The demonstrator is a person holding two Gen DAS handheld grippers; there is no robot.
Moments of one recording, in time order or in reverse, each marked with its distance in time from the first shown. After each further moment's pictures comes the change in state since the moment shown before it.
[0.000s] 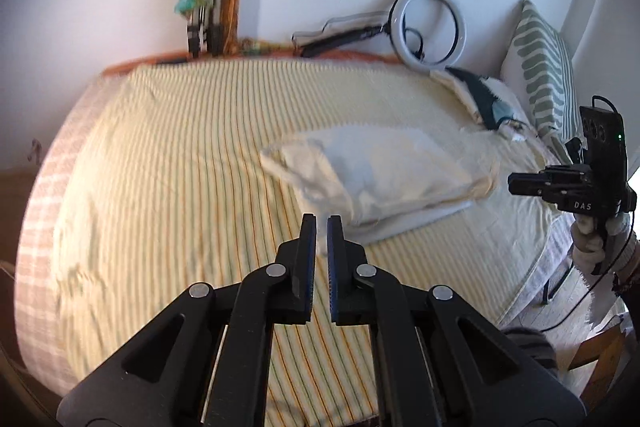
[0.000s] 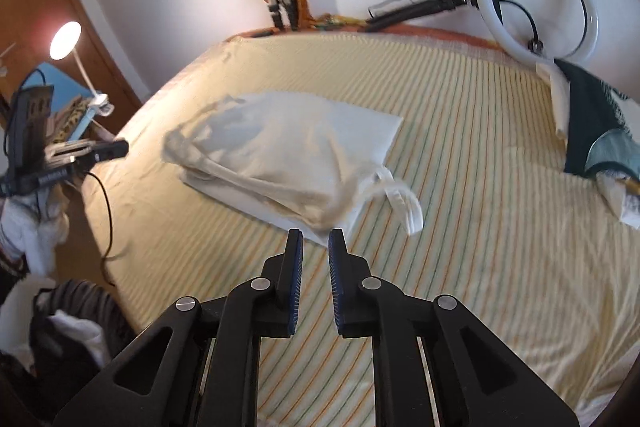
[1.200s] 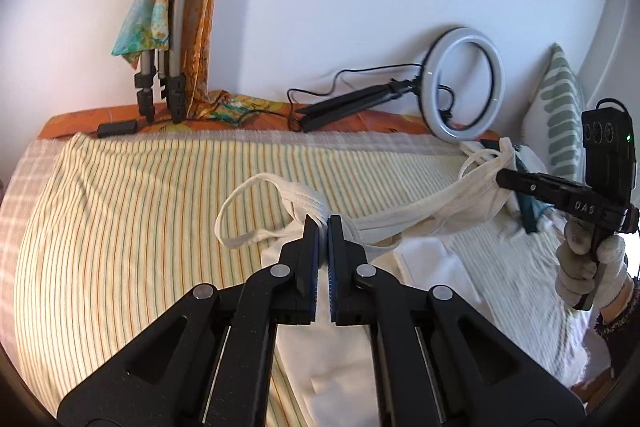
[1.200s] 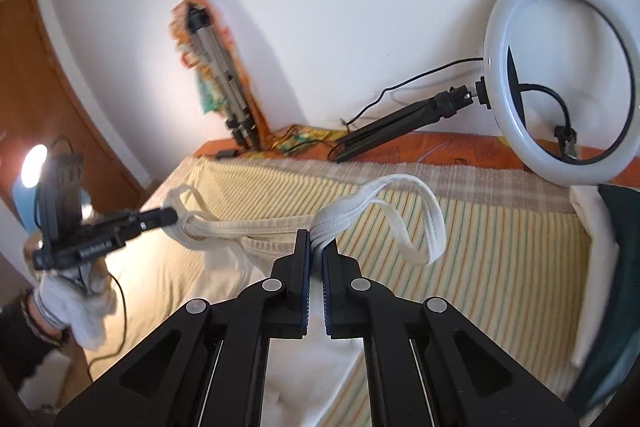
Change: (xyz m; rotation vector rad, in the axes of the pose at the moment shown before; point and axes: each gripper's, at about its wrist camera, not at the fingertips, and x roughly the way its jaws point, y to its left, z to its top) left arm 0.147 0.034 0.135 -0.060 -0.056 -0.065; right arm 0.061 -0.080 0.154 0.081 -0.177 0.032
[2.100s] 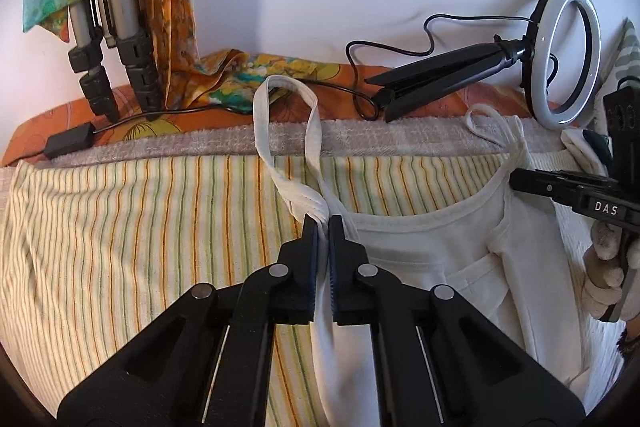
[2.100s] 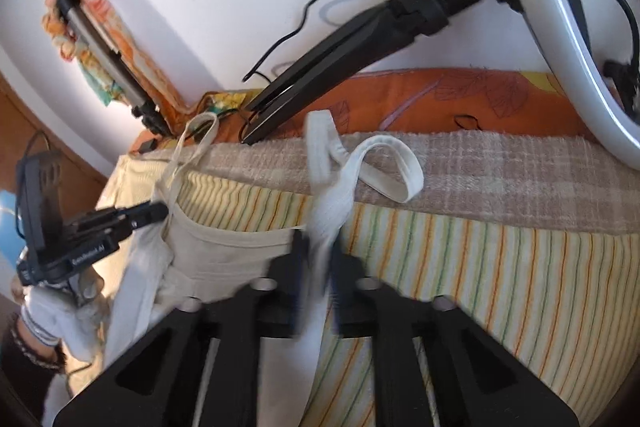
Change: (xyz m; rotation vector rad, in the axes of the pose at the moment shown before) left arm 0.167 0.044 0.051 0.019 0.179 0.140; right arm 0.153 -0.082 0.034 0.152 0.184 -0.027
